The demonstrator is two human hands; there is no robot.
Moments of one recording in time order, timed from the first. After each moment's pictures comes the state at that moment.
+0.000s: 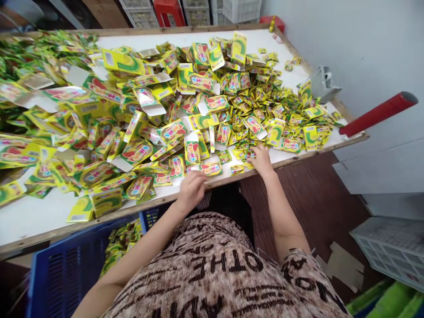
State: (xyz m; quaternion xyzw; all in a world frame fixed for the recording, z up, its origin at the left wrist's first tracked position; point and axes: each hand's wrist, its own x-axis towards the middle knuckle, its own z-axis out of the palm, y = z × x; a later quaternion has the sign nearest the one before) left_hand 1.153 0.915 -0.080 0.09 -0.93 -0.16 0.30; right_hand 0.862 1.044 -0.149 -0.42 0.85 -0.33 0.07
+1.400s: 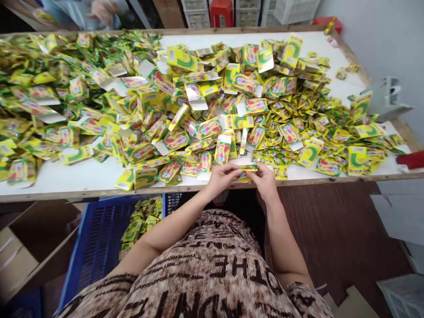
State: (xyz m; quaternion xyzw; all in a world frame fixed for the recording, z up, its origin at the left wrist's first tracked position) left_hand 1.117 0.913 -0.071 0.30 -0.70 -0.58 0.29; right_hand 0.972 1.022 -0.100 -0.27 0.62 -0.64 0.37
